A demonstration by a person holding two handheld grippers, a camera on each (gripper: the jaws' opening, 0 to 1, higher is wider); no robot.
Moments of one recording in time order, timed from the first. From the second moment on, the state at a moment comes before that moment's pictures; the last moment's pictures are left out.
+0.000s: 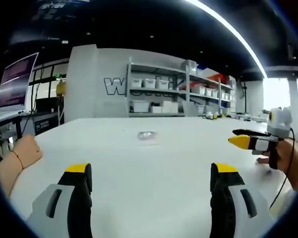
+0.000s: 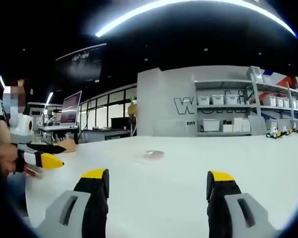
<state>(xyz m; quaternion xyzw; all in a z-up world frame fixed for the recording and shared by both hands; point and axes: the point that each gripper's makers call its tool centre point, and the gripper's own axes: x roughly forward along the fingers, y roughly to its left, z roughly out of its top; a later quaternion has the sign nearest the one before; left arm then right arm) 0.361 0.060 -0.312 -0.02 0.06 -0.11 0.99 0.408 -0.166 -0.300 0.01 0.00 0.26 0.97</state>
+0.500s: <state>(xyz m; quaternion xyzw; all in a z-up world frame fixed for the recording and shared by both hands) 0.354 0.052 -0.326 -0.01 0.08 -0.12 0.99 0.406 -0.161 -0.304 0.01 0.00 0.27 0.96</state>
